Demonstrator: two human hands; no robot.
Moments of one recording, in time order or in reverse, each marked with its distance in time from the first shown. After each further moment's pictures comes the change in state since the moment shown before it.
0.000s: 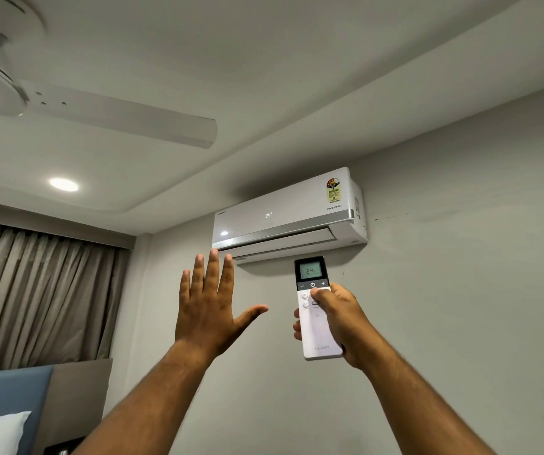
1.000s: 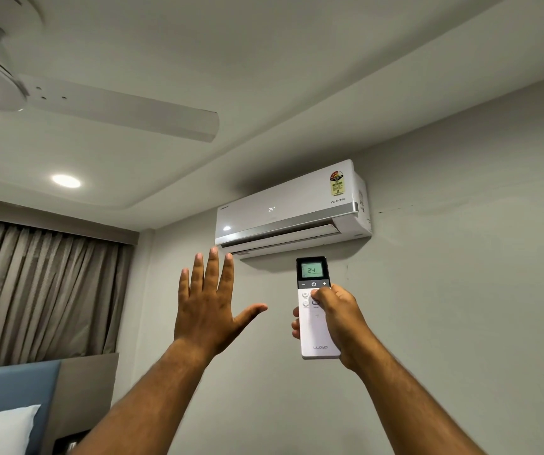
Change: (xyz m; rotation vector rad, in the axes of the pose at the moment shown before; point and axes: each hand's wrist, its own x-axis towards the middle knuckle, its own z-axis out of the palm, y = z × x) left_hand -0.004 -0.012 0.006 0.013 -0.005 0.022; right_hand -0.001 0.014 0.015 0.060 0.040 0.009
